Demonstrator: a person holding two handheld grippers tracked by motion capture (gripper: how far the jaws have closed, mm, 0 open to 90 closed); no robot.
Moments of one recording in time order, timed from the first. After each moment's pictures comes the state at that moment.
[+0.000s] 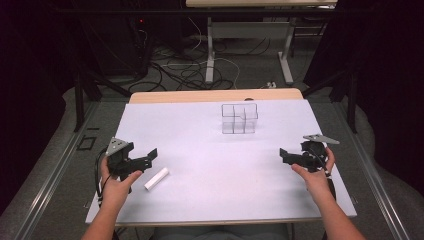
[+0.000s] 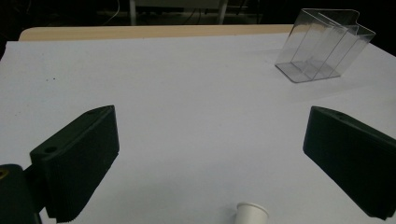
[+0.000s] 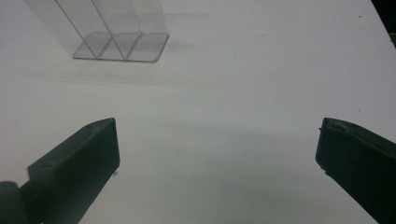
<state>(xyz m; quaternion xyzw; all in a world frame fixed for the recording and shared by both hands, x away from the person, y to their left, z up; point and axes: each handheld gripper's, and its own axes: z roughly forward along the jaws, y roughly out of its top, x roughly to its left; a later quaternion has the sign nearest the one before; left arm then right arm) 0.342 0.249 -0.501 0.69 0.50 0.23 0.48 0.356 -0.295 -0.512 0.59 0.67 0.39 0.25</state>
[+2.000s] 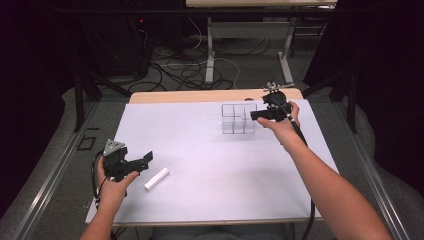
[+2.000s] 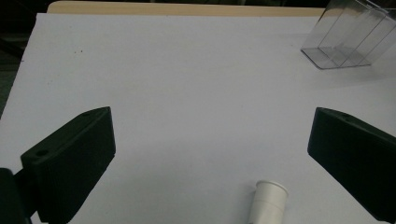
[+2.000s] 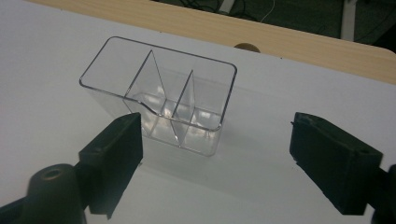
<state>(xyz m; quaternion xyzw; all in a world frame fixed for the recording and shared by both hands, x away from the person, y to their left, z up) 0.337 0.259 -0.502 0.68 0.54 0.22 0.43 0.466 -0.201 -0.424 0.55 0.73 0.32 0.23</state>
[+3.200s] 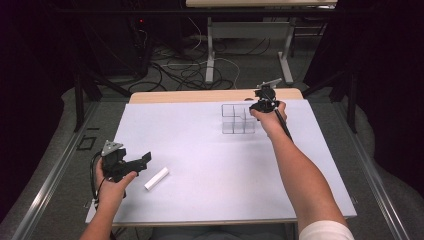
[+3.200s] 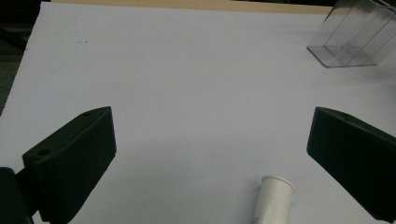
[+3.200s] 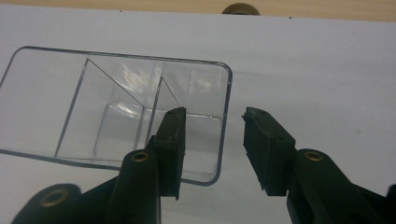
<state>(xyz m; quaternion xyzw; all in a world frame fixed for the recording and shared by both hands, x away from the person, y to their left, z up) 0.337 0.264 -0.504 0.68 0.55 0.21 0.43 0.531 -0.190 -0.464 0.64 0.70 0.26 0.16</state>
